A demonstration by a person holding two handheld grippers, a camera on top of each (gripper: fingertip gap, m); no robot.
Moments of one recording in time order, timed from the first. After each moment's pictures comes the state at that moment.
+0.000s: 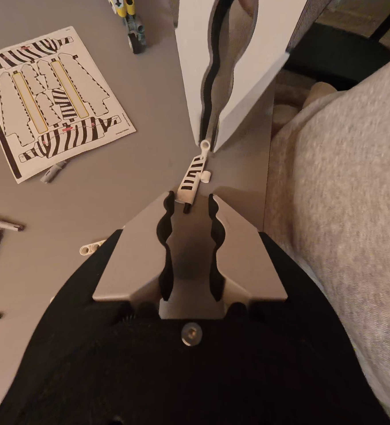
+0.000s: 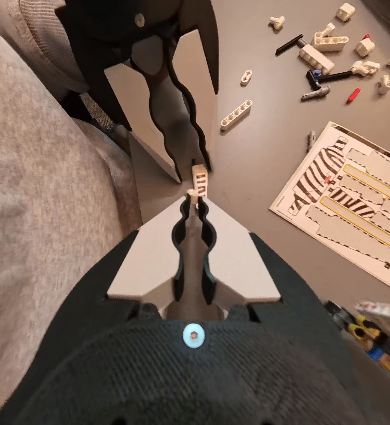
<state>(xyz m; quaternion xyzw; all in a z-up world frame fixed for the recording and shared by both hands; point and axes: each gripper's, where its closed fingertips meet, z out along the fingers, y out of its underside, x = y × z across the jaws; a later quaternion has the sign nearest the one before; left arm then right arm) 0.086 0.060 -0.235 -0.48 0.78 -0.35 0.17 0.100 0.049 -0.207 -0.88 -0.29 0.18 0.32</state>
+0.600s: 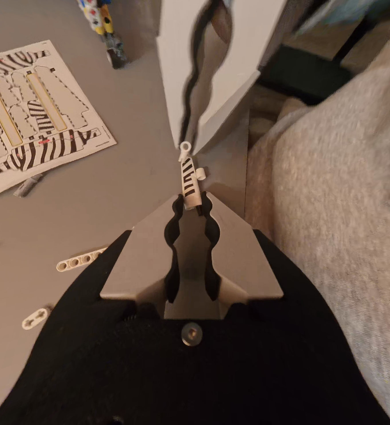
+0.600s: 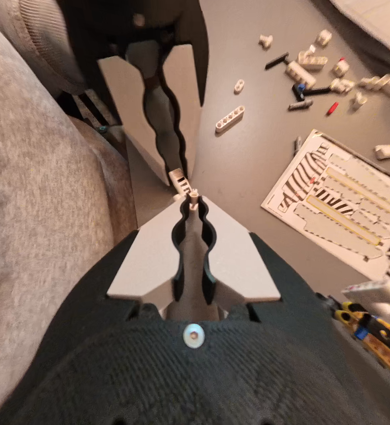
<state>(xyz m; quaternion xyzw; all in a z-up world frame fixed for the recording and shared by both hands) 0.086 0.043 -0.227 -0.48 0.77 -0.39 0.15 0.106 0.044 -0.204 -0.87 -0.30 0.16 0.36</state>
